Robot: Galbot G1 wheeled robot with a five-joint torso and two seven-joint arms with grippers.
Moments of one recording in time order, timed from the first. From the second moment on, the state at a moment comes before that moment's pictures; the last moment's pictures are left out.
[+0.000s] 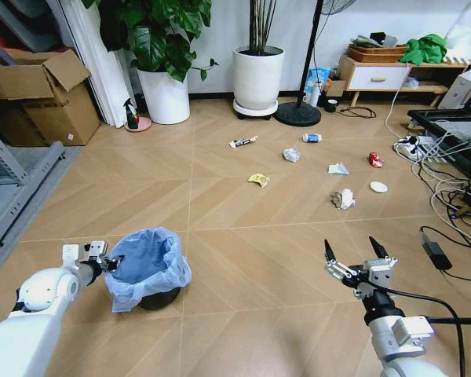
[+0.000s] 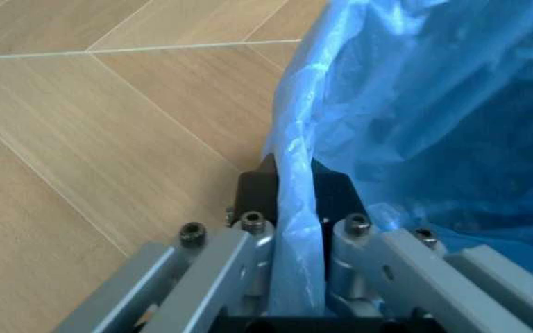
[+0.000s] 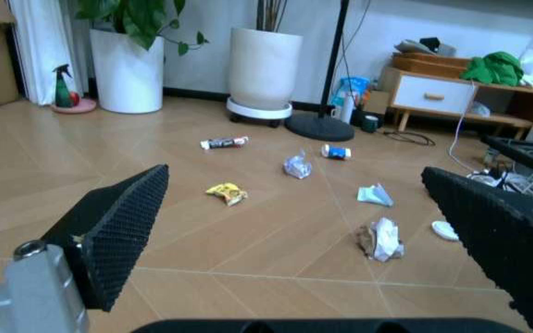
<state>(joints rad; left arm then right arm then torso) 1.09 -0.96 -0.58 -1.52 -0.52 0.72 0.19 -1.74 1.52 0.71 2.28 0.03 0.00 -0.12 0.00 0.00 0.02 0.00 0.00</state>
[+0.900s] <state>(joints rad) 1.26 -0.98 -0.69 -1.85 -0.57 0.72 0.08 -1.71 1.48 0.73 2.30 0.08 -0.06 -0.09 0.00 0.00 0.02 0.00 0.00</state>
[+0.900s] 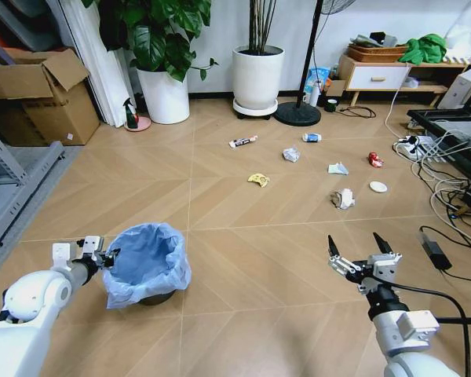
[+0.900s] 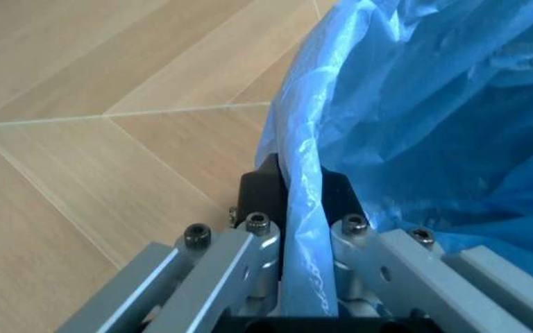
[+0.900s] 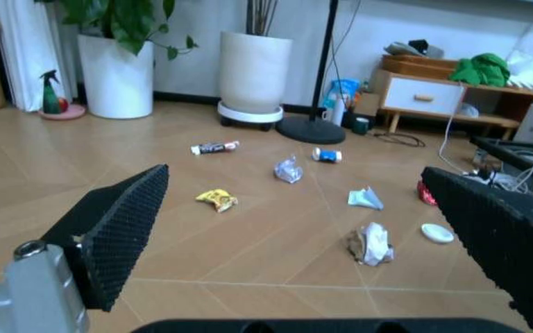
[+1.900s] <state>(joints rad) 1.40 -1.09 -0.75 -2.12 -0.57 0.66 0.00 -1.70 1.47 0.73 2.31 0.10 -0.10 -0.08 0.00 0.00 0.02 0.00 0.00</state>
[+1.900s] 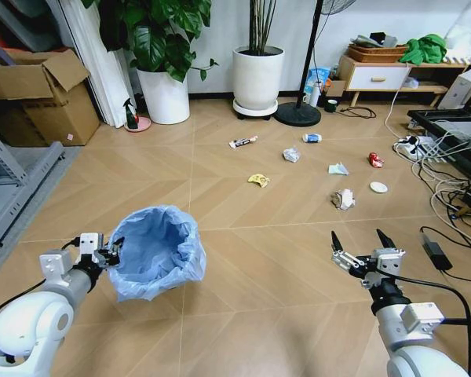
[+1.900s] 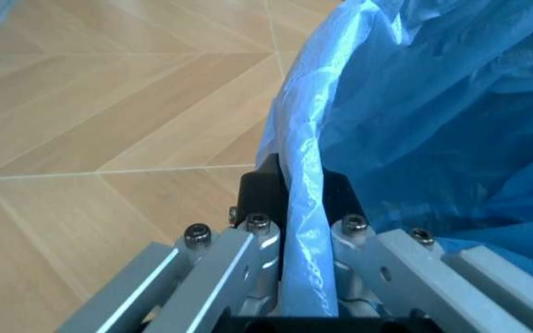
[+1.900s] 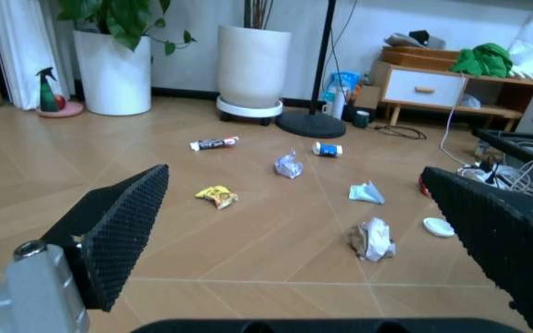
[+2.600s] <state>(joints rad) 1.42 -1.10 -0.73 -2.13 -0.55 0.65 0.00 -1.71 1.47 0.73 2.31 0.09 -0.09 -0.08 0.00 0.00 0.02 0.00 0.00</state>
